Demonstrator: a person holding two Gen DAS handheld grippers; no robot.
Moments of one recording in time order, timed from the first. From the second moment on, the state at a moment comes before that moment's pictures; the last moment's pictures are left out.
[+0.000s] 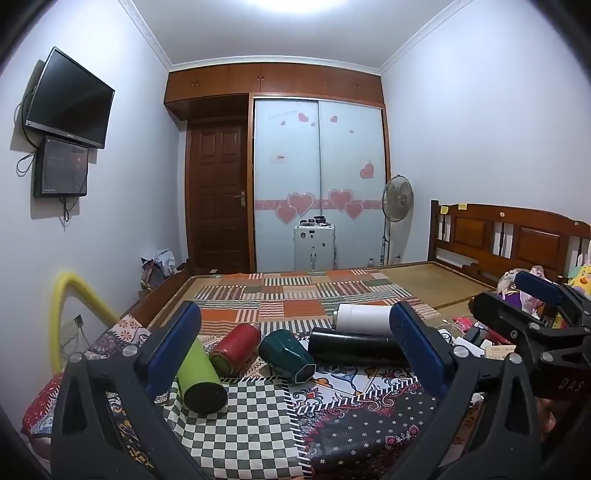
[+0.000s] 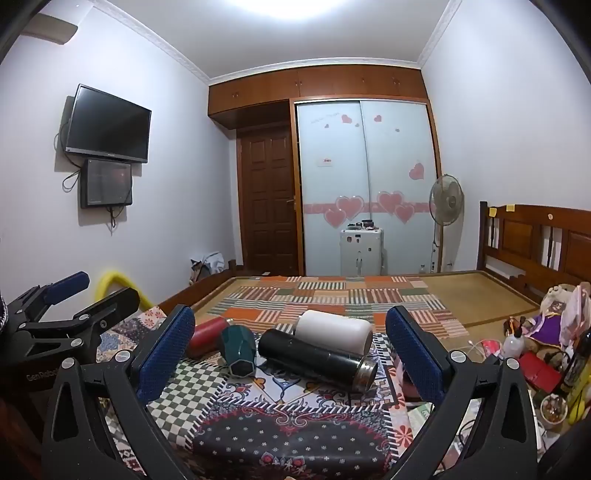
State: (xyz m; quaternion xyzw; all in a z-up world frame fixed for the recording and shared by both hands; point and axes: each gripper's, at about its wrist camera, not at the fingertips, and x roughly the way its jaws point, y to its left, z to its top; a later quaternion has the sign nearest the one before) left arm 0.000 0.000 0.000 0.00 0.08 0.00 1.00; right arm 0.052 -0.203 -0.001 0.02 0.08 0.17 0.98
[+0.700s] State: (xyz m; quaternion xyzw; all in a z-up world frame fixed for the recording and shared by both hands) left arm -0.004 0.001 0.002 0.00 0.08 0.00 1.00; right arm 0.047 -0.204 0.004 0.02 0.08 0.17 0.98
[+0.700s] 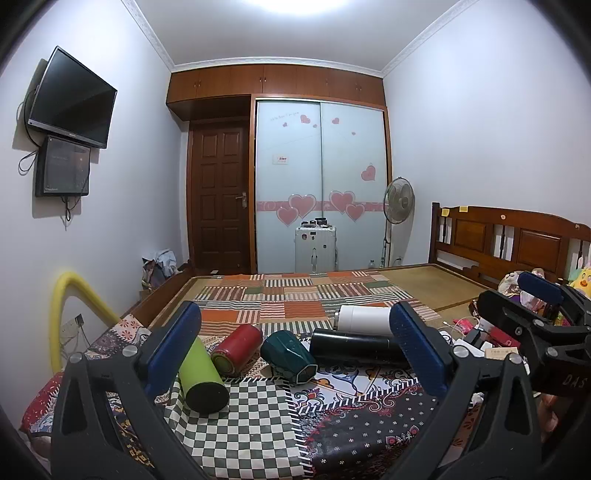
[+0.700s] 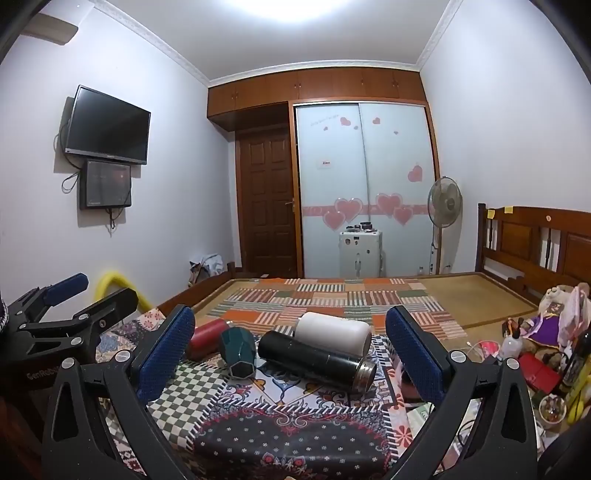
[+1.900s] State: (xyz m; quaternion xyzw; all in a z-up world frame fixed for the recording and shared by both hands) left arm -0.005 0.000 0.001 0.00 0.08 0.00 1.00; right arm 0.047 -0.208 0.004 0.02 0.08 0.17 0.98
